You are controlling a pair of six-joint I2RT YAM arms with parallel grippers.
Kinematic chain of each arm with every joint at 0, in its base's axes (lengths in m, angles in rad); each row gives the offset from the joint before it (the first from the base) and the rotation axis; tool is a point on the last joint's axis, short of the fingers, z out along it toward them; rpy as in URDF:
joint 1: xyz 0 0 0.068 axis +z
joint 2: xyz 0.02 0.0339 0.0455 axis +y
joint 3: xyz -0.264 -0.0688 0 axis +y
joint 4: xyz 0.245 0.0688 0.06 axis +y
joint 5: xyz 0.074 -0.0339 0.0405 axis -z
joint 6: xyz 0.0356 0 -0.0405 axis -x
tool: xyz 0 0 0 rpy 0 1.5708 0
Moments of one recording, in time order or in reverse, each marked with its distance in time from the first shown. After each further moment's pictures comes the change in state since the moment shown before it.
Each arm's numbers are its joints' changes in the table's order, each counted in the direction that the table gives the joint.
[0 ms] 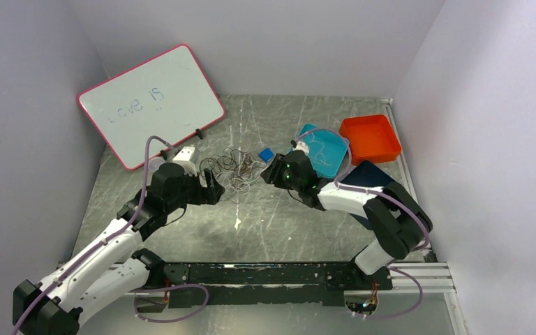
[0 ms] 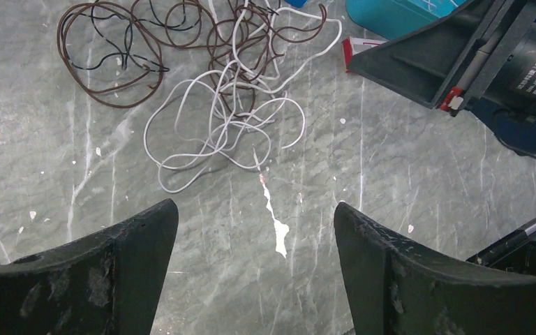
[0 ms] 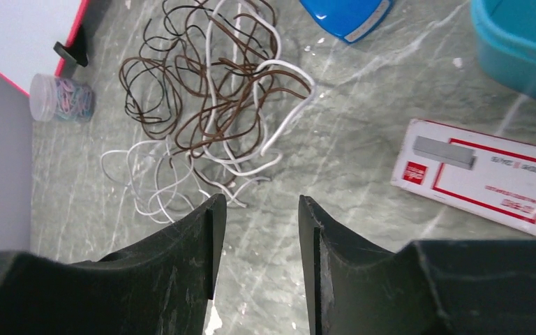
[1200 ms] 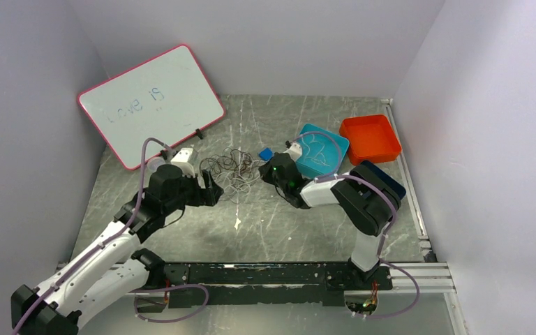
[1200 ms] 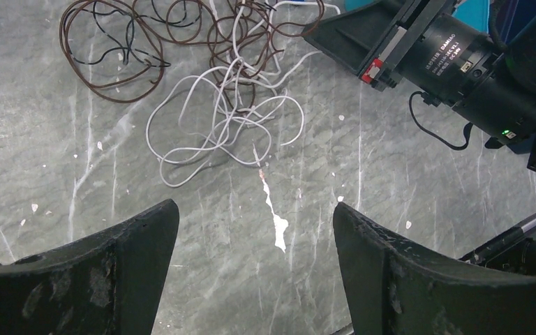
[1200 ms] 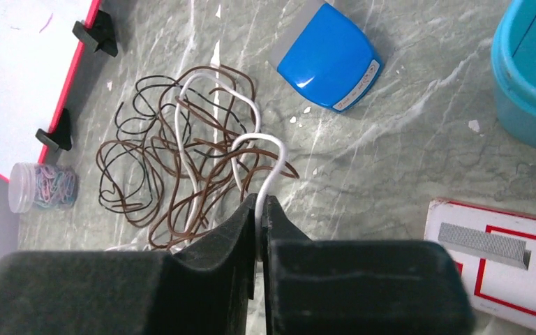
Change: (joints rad) left arm 0.000 -0.029 0.004 0.025 0.001 0.007; right arm 0.063 0.287 -0.064 -0.304 0.229 -0.114
